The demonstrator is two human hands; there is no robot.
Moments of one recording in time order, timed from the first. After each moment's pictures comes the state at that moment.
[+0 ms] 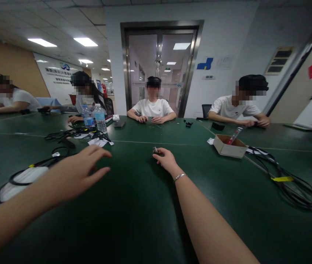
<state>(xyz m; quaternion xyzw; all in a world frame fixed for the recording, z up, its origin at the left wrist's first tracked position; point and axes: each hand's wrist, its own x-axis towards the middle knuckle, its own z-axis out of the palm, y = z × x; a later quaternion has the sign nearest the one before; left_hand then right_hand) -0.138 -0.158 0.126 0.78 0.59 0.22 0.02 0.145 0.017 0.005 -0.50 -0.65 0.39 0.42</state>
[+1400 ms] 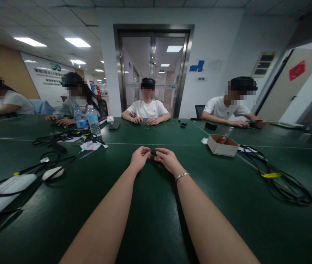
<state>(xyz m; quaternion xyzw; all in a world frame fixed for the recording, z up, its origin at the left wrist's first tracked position) 0.010 0.029 -0.001 0.57 0.44 0.55 0.43 0.162 0.022 0.009 -0.37 -0.43 0.61 0.56</state>
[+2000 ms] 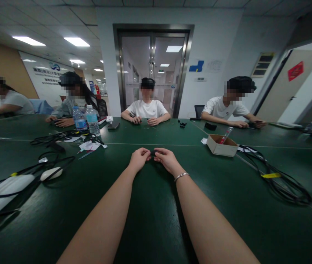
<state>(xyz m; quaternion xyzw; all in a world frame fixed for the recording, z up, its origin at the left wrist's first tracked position) 0.010 0.030 0.002 0.57 0.48 0.51 0.43 0.162 0.027 0.006 -0.38 -0.46 0.58 0.55</state>
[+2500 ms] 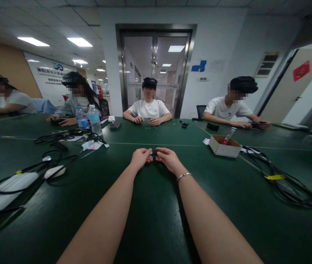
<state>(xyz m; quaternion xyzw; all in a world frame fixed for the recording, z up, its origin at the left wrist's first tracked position) 0.010 0.029 0.008 0.55 0.50 0.48 0.46 0.164 0.023 0.010 -0.36 -0.46 0.60 0.55</state>
